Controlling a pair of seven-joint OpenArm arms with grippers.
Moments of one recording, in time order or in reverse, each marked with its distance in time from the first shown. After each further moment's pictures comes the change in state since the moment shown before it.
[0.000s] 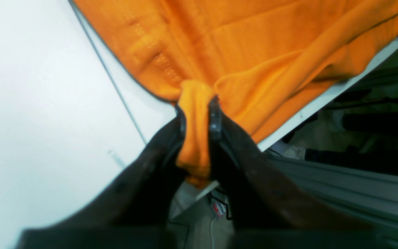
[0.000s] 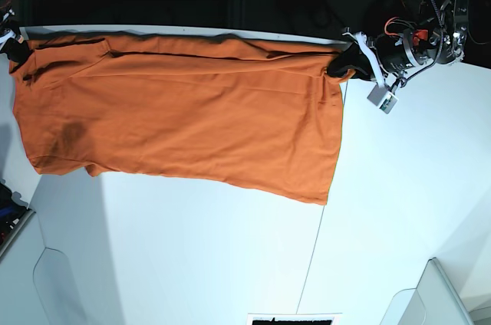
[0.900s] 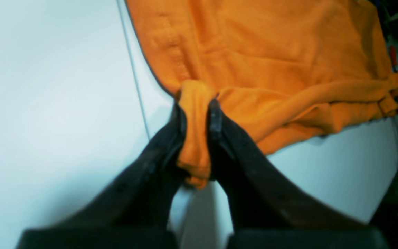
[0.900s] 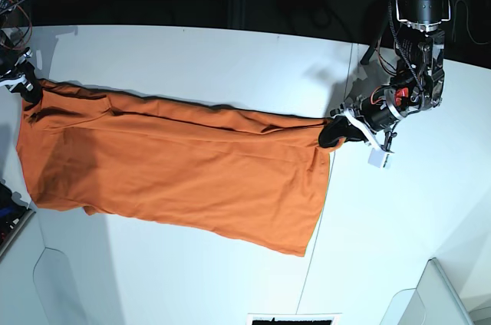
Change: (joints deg) left arm -21.7 7.6 0.1 -25.8 3.5 -0.7 -6.5; right arm 18.5 -4.9 0.2 -14.3 -4.7 -1.1 1.7
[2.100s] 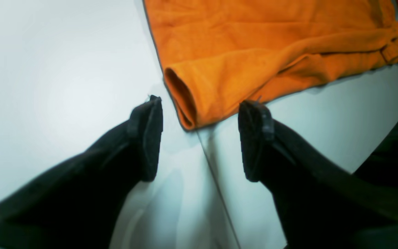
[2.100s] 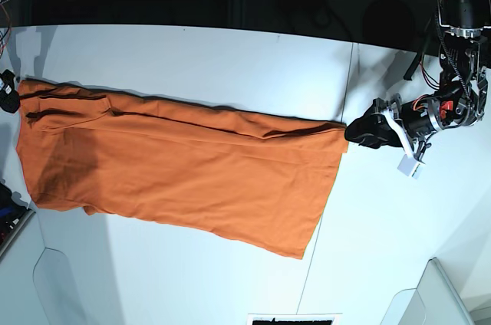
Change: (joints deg) left arm 0.7 -11.8 0.4 6.8 -13.7 0.9 9.7; right arm -1.6 2.1 4.8 8.4 -6.7 -1.6 0.2
